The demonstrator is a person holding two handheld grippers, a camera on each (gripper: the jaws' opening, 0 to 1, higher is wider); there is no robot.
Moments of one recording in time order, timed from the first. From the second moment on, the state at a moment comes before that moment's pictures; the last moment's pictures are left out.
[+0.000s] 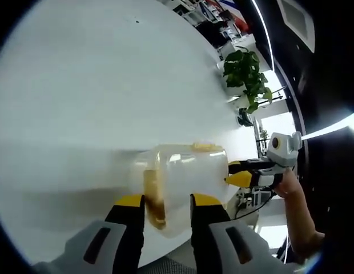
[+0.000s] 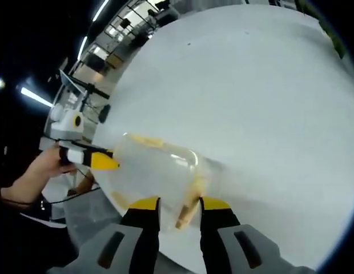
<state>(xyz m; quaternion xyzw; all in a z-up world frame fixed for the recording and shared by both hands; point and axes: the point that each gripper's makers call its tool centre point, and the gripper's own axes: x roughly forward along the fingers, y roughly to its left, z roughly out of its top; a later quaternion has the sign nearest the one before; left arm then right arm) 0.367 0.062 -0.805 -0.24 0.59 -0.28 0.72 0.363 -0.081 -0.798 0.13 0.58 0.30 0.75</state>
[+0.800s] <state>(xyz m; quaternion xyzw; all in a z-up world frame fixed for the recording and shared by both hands) 0.365 0.066 -0.807 -0.19 0.58 -0.29 0.73 0.361 -0.081 -0.798 0.06 0.55 0.33 0.76</state>
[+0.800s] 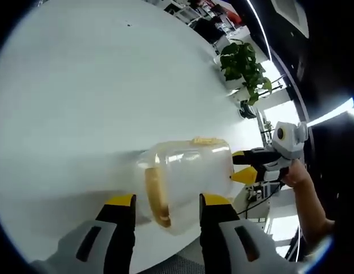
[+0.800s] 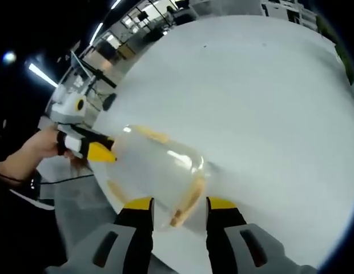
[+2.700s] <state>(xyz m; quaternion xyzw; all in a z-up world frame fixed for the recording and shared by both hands) 0.372 0.053 -0.774 0.09 0.48 -0.47 0.74 0.381 -0.061 -0.764 -0.13 0.44 0.45 0.77</state>
